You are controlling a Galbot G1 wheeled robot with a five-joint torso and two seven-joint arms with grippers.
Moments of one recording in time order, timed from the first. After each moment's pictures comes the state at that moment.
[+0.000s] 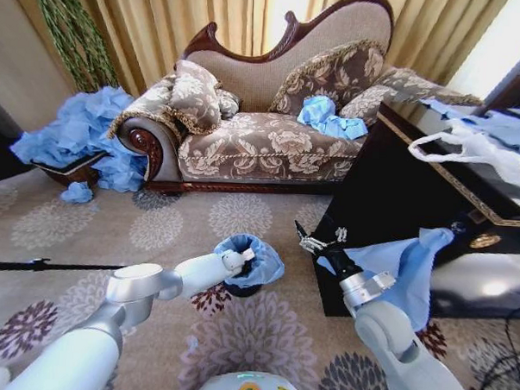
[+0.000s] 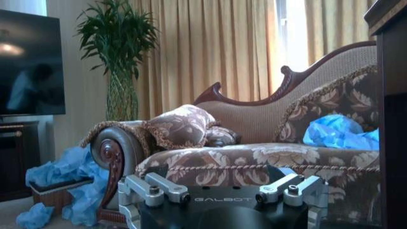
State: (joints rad) left arm 0.13 -1.30 1.04 -0.82 -0.82 0.46 -0.04; right arm -1.28 1.00 0.38 2.18 0.53 0.00 -0.01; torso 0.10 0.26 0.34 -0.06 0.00
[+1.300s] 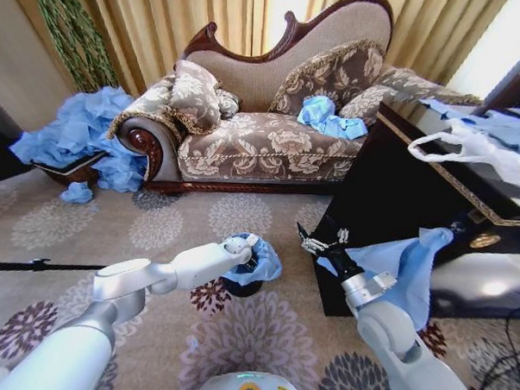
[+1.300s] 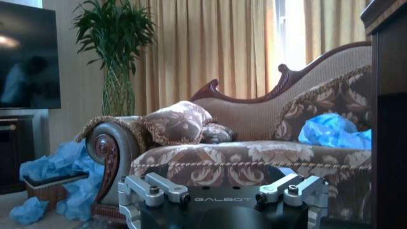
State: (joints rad) left arm 0.11 -1.17 0.92 -1.17 -1.23 0.74 -0.35; right arm -1.28 0.99 0.39 2.18 0.52 -0.01 0.00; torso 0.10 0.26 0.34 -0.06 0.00
